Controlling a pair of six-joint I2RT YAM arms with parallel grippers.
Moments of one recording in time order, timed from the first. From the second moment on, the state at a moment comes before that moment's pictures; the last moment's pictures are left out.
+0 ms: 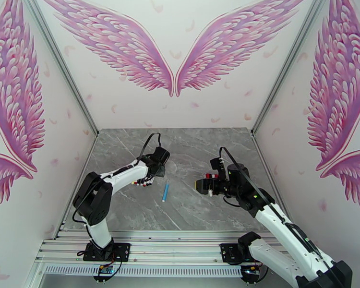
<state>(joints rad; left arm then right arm) -0.64 1.77 1.27 -0.60 -0.27 -0.40 0.39 0.90 0.74 -0.51 -0.40 0.37</state>
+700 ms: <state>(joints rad) -0.79 1.77 1.15 -0.63 -0.09 -0.66 0.39 0.87 0.76 -0.65 -0.41 0.37</state>
